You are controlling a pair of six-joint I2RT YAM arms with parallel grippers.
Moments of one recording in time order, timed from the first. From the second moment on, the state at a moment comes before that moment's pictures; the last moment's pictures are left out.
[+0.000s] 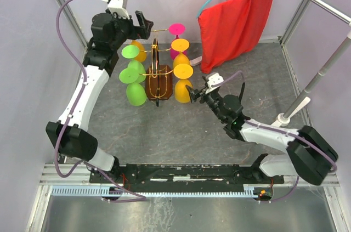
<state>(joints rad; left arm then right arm) -0.26 1.52 1.63 -0.13 0.16 -0.13 0.77 1.34 0.54 0.93 0.19 -0.09</state>
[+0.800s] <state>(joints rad) 0.09 1.59 1.48 -0.10 0.13 -0.33 0.52 1.25 1.03 -0.09 0.40 0.11</state>
